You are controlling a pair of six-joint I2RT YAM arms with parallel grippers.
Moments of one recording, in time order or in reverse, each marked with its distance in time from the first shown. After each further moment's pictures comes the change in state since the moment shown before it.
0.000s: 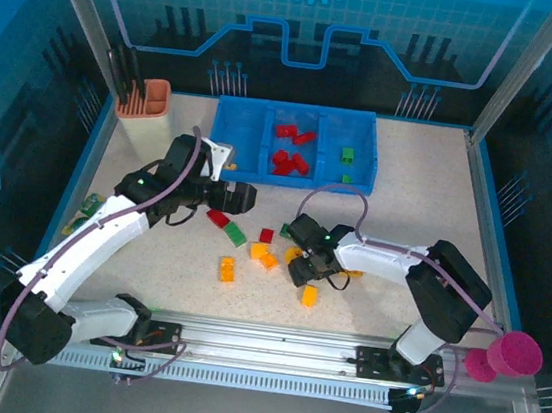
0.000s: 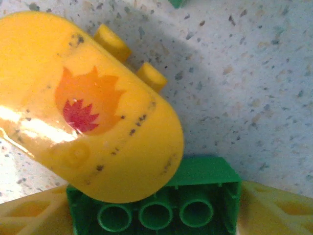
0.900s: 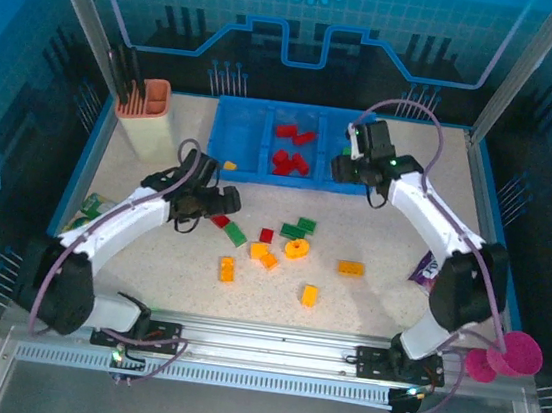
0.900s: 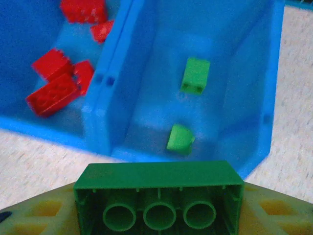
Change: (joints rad) left arm 0.079 0.235 -0.139 0.020 -0.185 -0.404; right arm -0.492 0.070 0.546 0.051 0.008 -0.284
